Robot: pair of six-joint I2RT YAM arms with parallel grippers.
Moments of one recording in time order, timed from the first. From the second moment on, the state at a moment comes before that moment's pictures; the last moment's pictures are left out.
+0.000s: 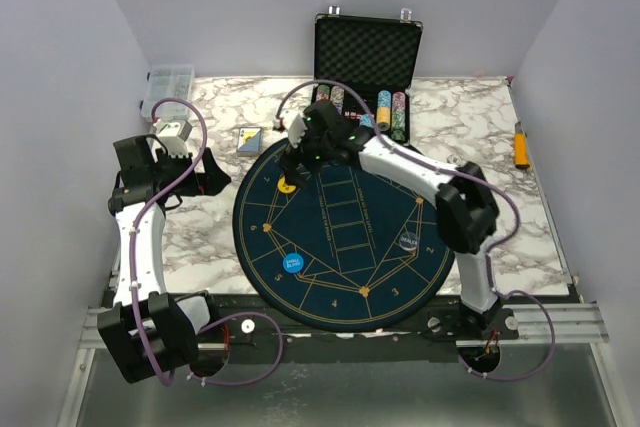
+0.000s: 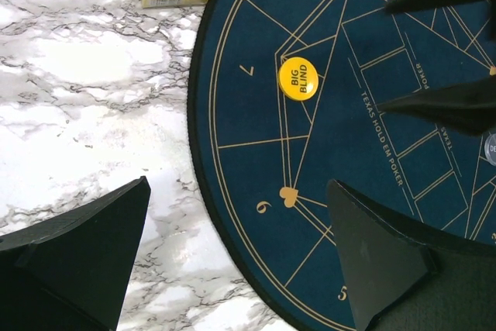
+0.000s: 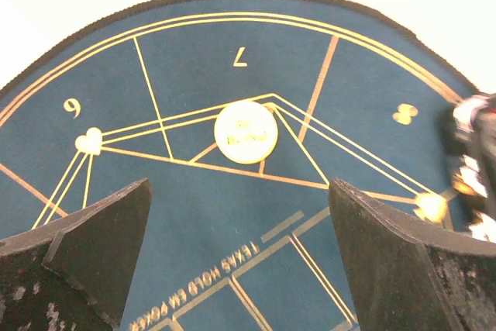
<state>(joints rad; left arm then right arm) 0.32 1.10 0.90 -0.55 0.70 0.12 0.79 2.11 1.73 -0.39 -0.30 -0.25</state>
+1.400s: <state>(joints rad) 0.07 1.08 0.91 -0.42 0.29 0.06 -0.36 1.59 1.09 -0.74 -0.33 -0.62</state>
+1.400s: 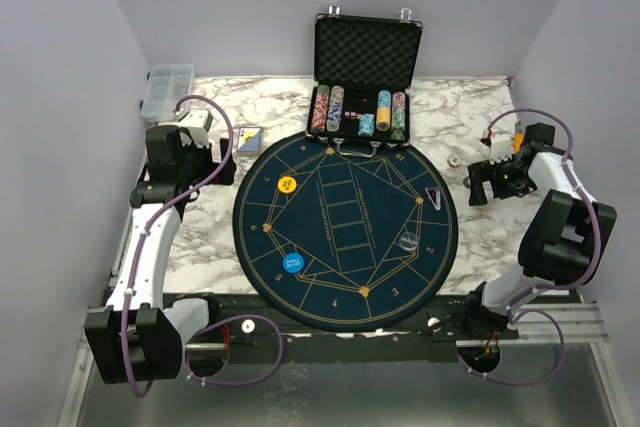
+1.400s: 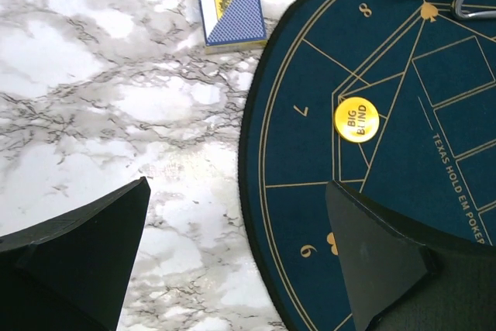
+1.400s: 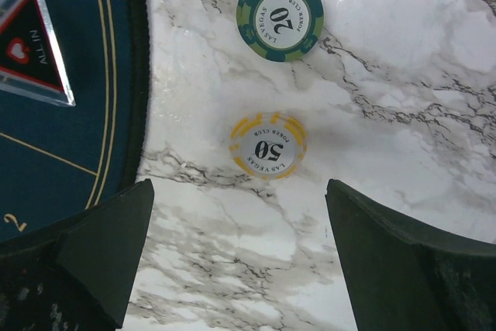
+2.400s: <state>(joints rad) 0.07 1.05 0.90 -0.42 0.32 0.09 -0.36 1.76 1.10 -0.65 -0.25 -0.62</state>
